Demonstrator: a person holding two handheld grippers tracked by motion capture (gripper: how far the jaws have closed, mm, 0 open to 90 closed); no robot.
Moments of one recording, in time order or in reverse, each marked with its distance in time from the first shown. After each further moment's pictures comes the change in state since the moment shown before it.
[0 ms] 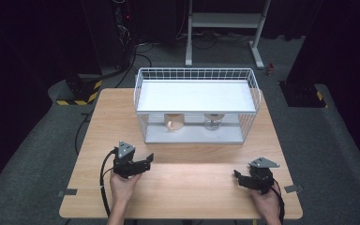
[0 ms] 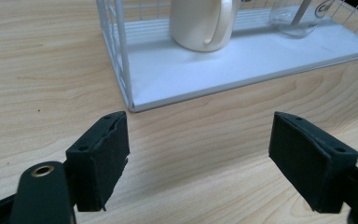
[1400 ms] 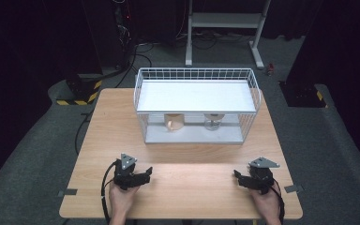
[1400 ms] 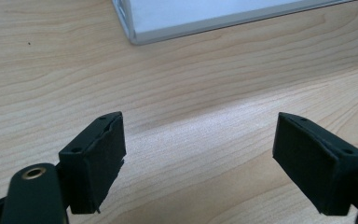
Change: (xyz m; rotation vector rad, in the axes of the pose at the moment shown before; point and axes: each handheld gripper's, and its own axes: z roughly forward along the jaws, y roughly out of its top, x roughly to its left) left arm -0.001 -0.041 0.007 0.102 0.036 0.026; right arm 0.000 0.000 0.000 0.000 0.000 0.000
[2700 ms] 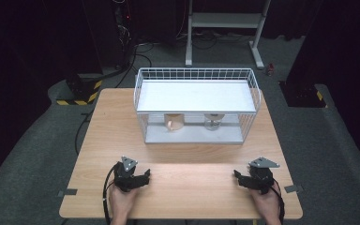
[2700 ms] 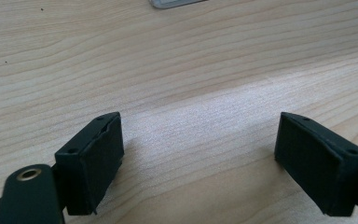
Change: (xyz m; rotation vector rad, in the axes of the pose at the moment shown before) left arm 0.006 -0.017 0.017 0.049 0.081 0.019; right arm 0.000 0.000 0.000 0.000 0.000 0.000
